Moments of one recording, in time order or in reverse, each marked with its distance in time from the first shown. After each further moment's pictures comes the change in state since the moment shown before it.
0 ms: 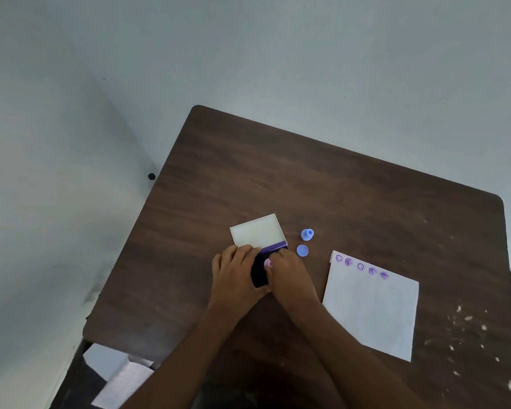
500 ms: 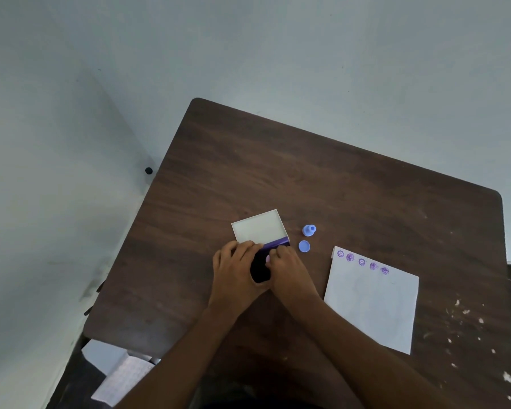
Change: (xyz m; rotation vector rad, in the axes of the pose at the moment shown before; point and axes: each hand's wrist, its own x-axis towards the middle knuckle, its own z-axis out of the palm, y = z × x) left_hand 0.002 -0.007 0.001 -0.075 0.041 0.010; right_hand -0.018 0.003 0.011 -0.124 0.351 -0.339
